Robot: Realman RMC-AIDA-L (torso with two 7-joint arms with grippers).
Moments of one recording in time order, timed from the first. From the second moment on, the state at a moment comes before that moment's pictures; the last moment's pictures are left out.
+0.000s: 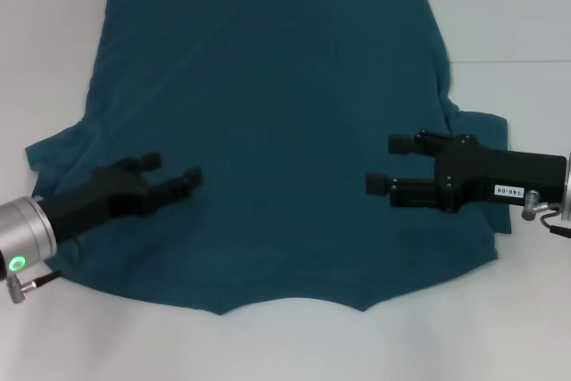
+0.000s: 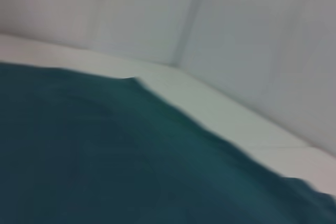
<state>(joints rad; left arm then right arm) -0.45 -2.16 0.58 0.60 1.87 1.24 -1.40 0.58 2.08 -0.69 -0.64 -1.94 -1.51 1.43</state>
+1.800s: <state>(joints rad) -0.40 -2.16 0.40 0.59 1.84 0.90 -1.46 0.59 2.09 -0.70 -0.62 -1.94 -1.49 1.47</state>
